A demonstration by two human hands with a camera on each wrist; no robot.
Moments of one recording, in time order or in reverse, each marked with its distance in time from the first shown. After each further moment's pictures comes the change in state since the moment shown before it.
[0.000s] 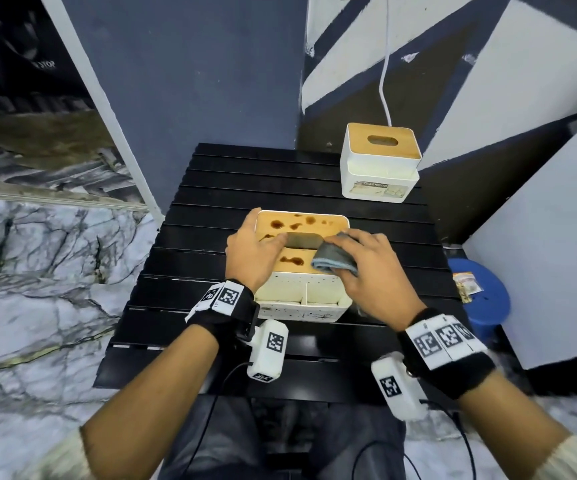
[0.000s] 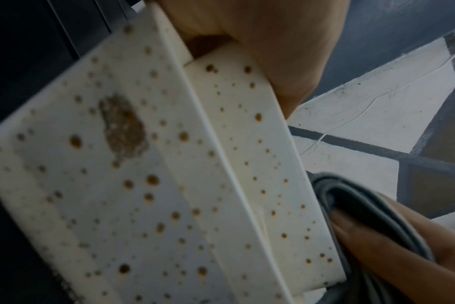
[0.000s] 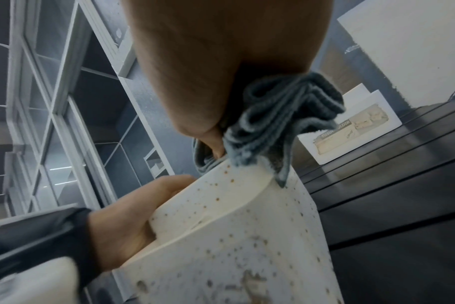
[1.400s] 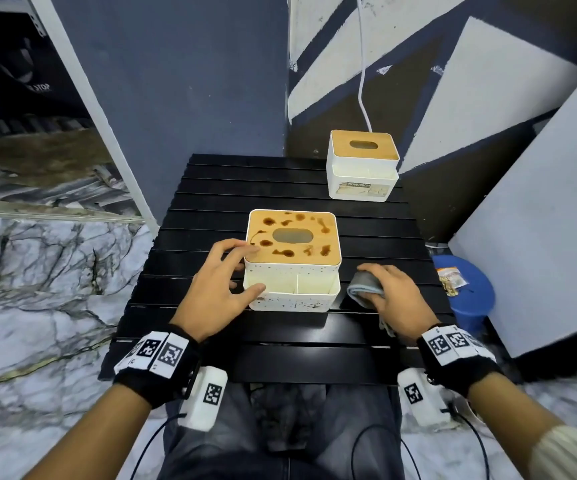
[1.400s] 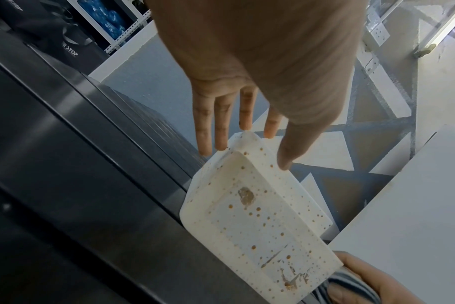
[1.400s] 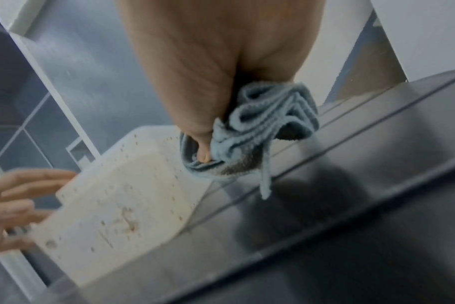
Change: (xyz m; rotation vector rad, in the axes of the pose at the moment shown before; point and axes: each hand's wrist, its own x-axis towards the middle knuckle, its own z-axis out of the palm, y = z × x) left_hand -0.061 -0.045 -0.055 0.222 -0.196 0.474; right_hand -0.059 0.068 0.018 0.088 -0.077 0.187
